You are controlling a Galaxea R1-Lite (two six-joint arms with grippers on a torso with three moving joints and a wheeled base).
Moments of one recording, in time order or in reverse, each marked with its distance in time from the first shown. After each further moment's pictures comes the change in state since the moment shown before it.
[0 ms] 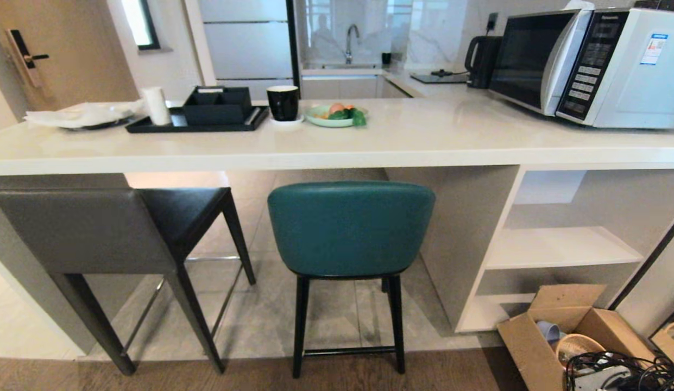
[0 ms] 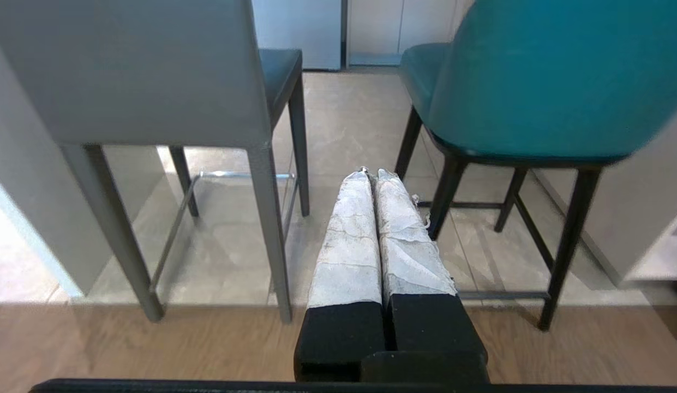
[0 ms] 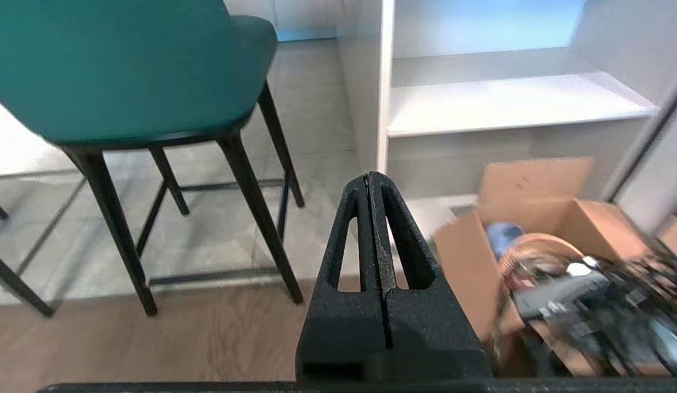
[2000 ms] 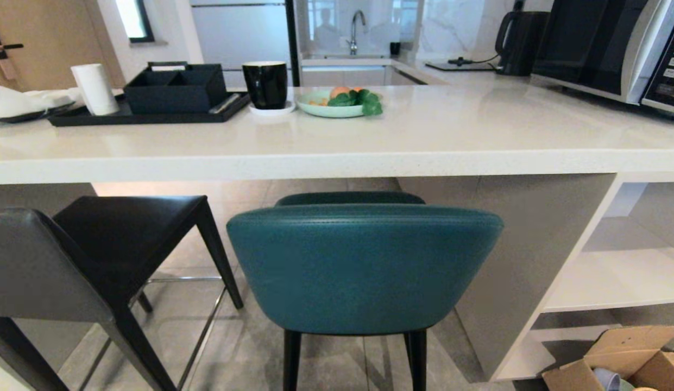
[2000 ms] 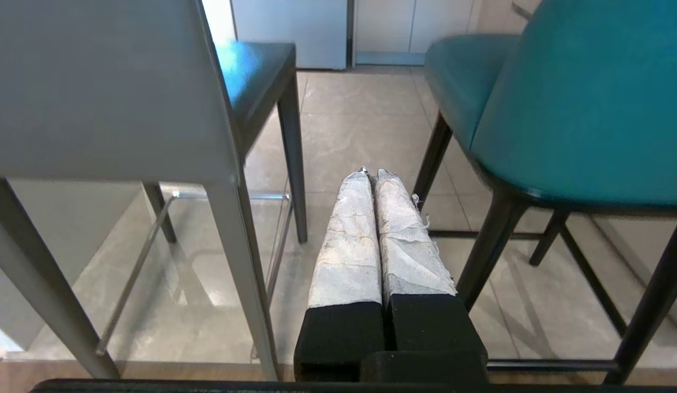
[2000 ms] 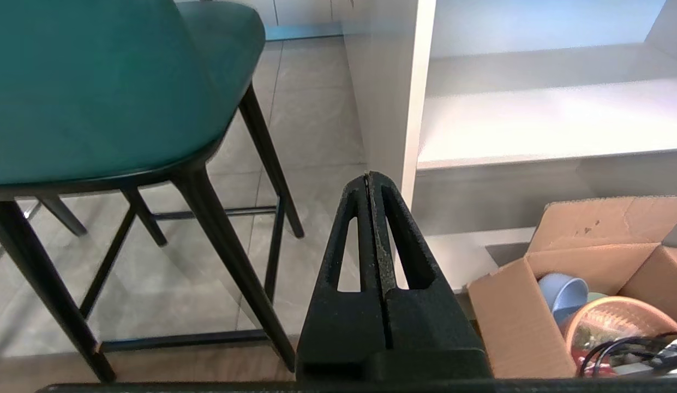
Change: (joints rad) left arm 0.000 0.000 0.000 0.001 0.001 0.001; right arm 0.000 0.000 0.000 0.000 0.000 0.000
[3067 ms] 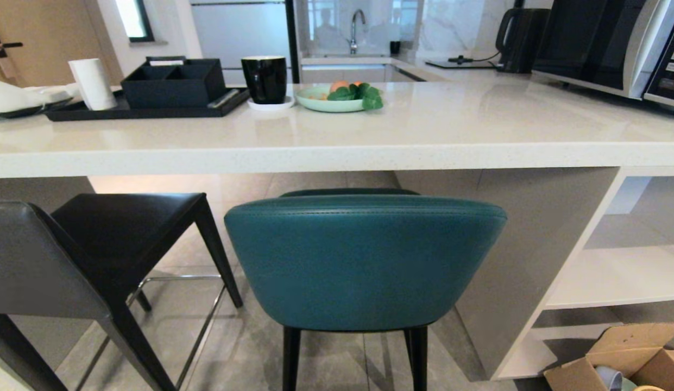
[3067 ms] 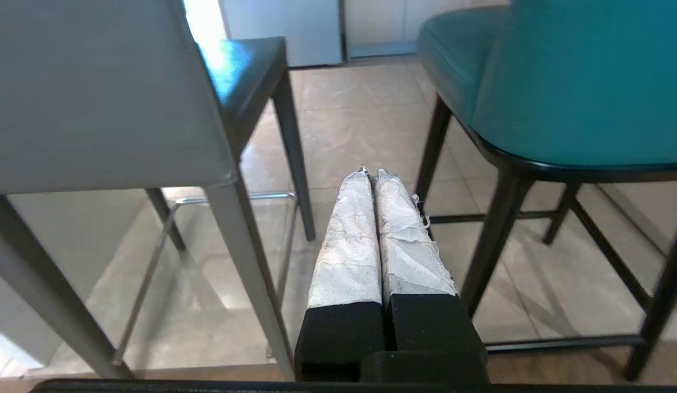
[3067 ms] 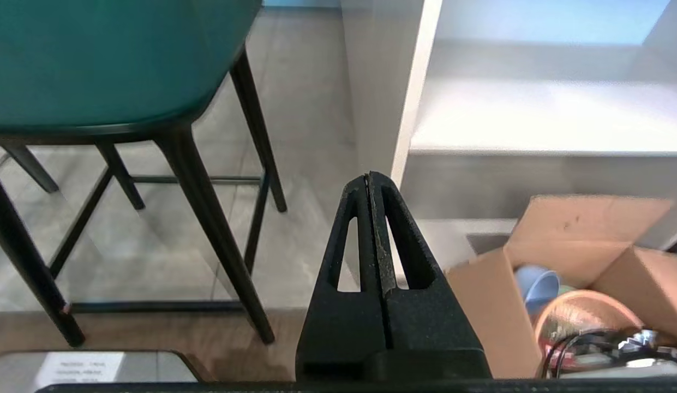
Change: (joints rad) left arm 0.003 0.015 -0.014 0.006 -0.047 0.072; right arm 0.000 0.042 -0.056 0.065 0.016 -0.092
